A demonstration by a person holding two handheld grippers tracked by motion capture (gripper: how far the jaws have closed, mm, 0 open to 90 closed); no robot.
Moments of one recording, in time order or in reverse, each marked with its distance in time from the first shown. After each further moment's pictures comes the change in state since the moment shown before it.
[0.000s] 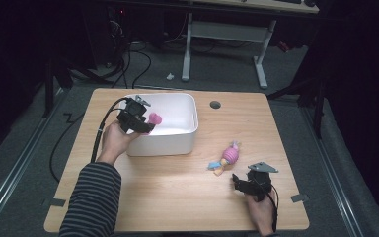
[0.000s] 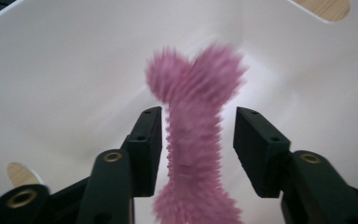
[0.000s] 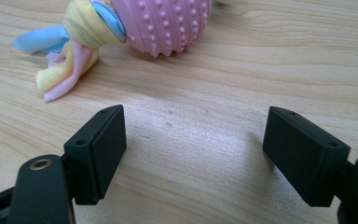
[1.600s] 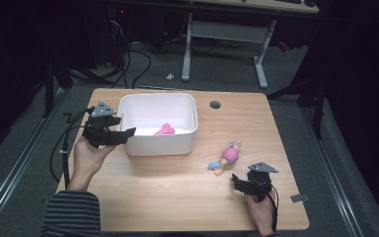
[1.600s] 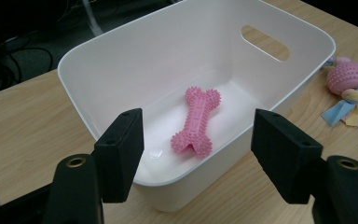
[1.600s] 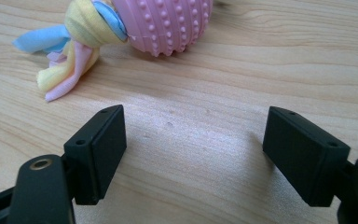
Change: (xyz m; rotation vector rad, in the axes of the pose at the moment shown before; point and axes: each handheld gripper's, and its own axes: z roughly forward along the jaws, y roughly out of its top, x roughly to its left) left arm -0.005 -0.059 -0.090 -0.256 0.042 -0.067; right arm 0.000 0.000 0.000 -0.001 0.000 0.001
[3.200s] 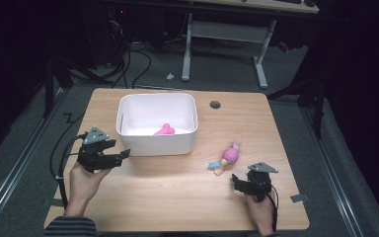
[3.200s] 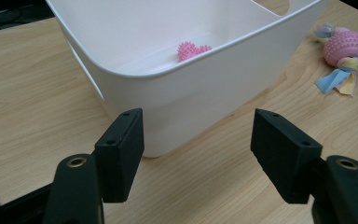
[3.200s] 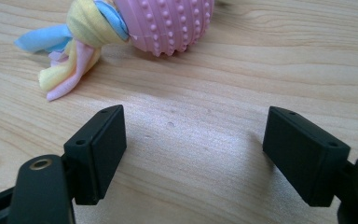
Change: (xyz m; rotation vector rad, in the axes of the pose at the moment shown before) left arm -0.012 -0.065 -0.003 0.011 -0.016 -0.078; right arm 0.000 0.000 0.000 0.001 0.001 -0.005
